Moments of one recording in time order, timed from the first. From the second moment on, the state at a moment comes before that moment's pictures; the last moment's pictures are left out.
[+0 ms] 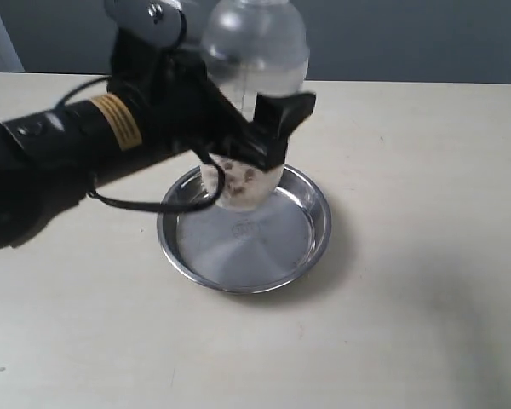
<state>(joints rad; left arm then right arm) -0.64 1.40 -0.75 0.06 -0.47 -0.12 -0.07 0.00 0.00 0.20 0.31 0.06</state>
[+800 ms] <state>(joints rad) -0.63 1.47 -0.74 0.06 -0.43 -0.20 -0.07 0.00 0.00 0.20 0.31 0.06</state>
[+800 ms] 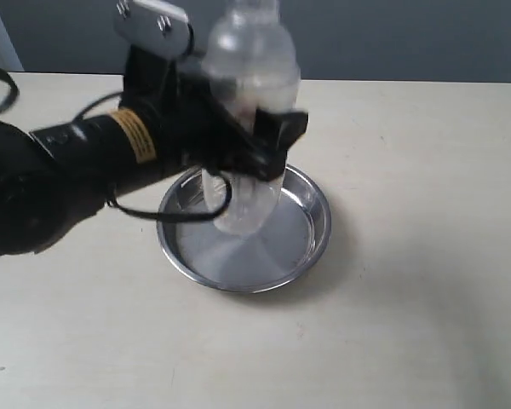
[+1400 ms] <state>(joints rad) -0.63 1.54 -0.70 0.08 -0.64 -0.18 -0.07 0.00 0.00 0.20 0.31 0.06</state>
